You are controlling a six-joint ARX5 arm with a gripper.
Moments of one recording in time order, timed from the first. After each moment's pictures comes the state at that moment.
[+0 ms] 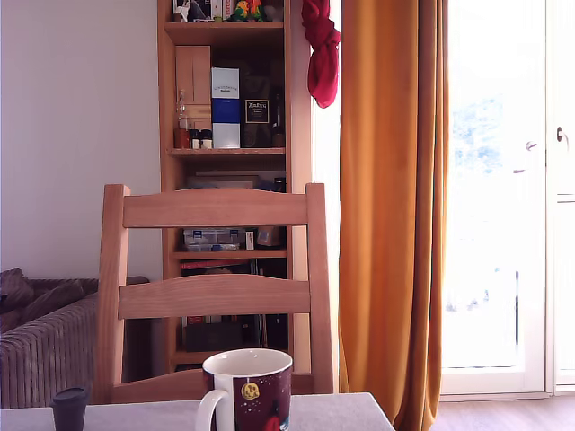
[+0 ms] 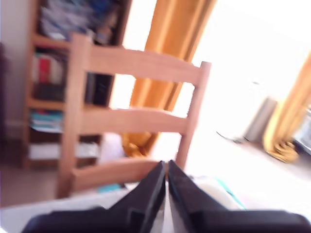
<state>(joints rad) 0.04 0.04 0.02 -0.11 0.51 -0.32</state>
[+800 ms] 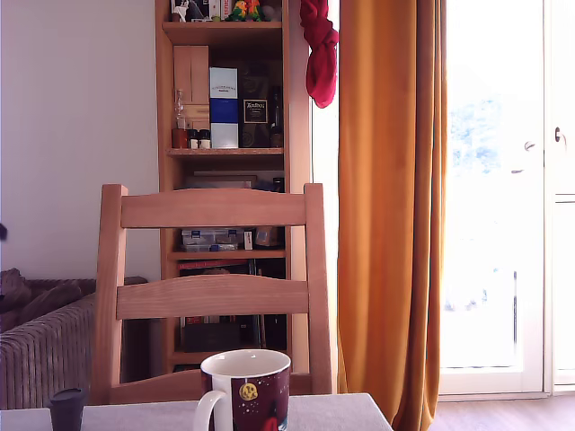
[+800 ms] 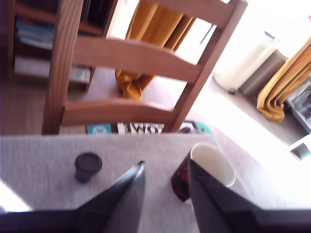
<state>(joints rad) -0.03 0.85 0.21 0.09 0.49 -0.35</state>
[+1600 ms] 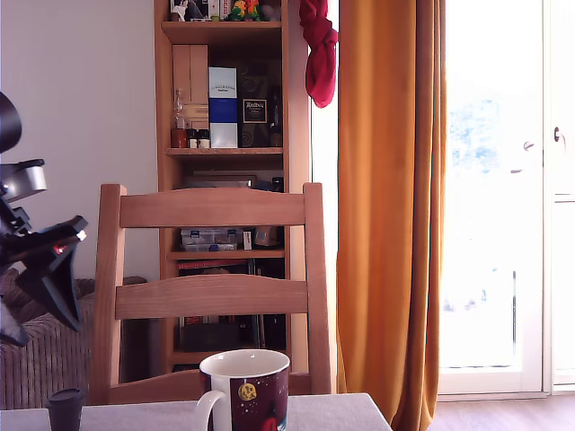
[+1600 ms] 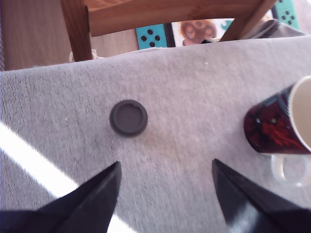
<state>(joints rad) -0.15 1.60 0.73 -0.16 0.24 -0.15</state>
